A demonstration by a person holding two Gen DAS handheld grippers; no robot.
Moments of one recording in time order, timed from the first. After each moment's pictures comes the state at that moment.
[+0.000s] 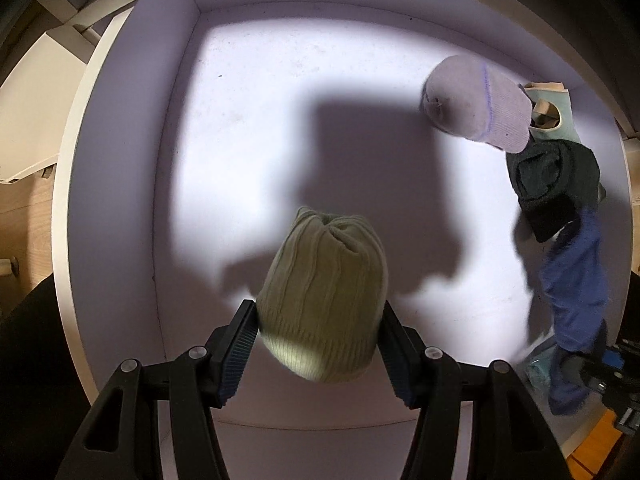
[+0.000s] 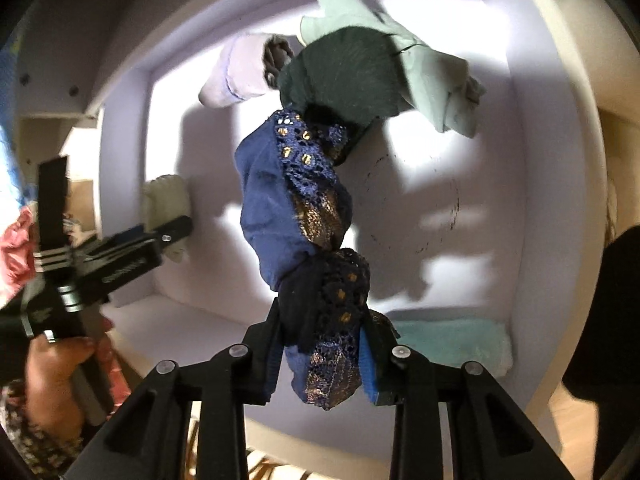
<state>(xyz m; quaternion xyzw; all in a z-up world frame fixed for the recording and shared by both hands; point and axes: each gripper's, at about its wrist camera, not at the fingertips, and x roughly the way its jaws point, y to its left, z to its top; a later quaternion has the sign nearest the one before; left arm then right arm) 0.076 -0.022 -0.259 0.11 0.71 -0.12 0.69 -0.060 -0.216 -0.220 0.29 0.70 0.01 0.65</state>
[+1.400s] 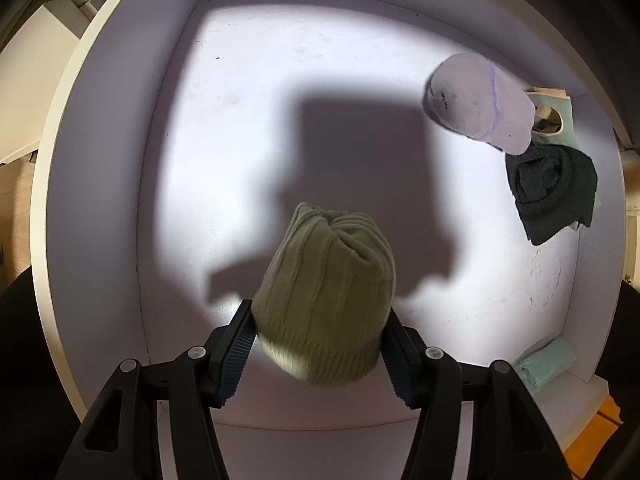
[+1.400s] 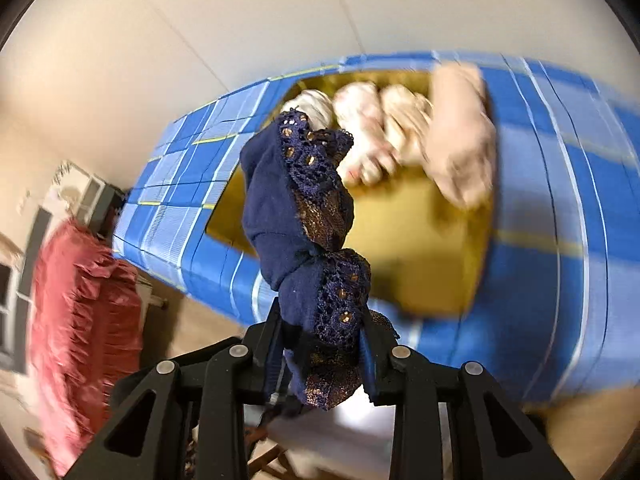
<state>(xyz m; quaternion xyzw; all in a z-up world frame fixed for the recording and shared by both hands) 0.079 0.004 -0.271 0.08 0.72 -0.13 0.68 0.083 -0.224 0.106 0.16 0.52 0.07 0.84</state>
